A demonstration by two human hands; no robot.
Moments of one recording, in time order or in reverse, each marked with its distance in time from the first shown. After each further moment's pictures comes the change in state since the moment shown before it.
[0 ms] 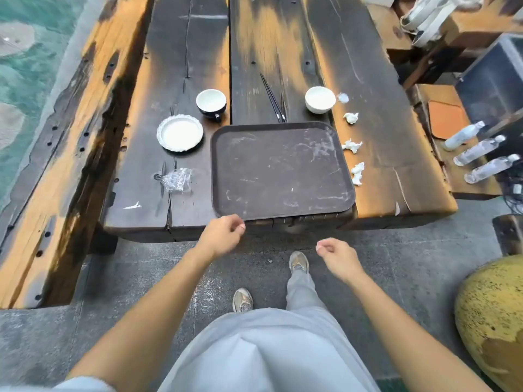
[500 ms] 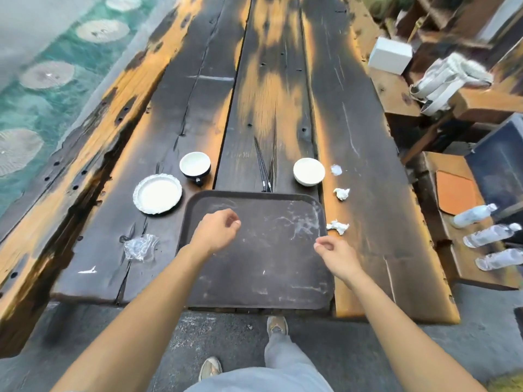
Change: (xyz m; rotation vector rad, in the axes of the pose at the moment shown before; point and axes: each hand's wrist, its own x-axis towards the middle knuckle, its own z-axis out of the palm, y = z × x) left_hand 0.174 0.120 -0.064 -0.033 0.212 -0.081; right_hand 0.193 -0.084 -0.149 0.068 -0.011 -0.119
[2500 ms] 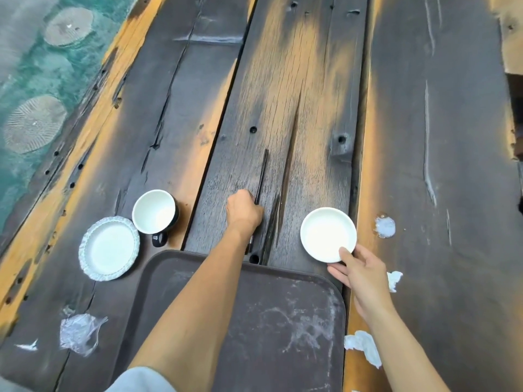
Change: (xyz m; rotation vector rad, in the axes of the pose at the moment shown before) left_hand 0.368 0.079 0.072 -0.043 0.176 -0.541; right_hand 0.305 -0.032 -0.022 0.732 -0.051 0.285
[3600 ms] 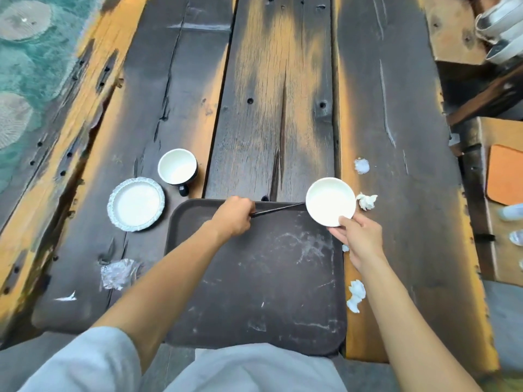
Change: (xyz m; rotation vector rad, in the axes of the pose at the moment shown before) left_hand -0.112 -0.126 -0.062 0.557 -0.310 0.703; right_hand -0.137 0.022 0.003 0.094 0.214 -0.038
